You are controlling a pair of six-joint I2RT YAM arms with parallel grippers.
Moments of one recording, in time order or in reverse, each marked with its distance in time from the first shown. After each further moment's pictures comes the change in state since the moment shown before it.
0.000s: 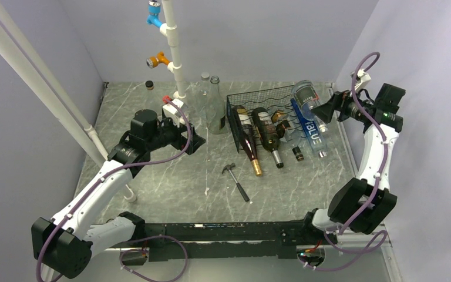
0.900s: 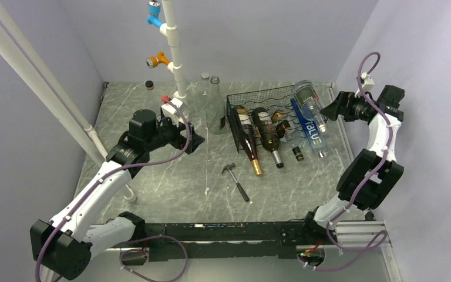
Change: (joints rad) left arm 0.000 -0.012 0.005 -0.003 -0.022 0.013; right arm -0.079 0.250 0.060 0.050 0.132 0.019
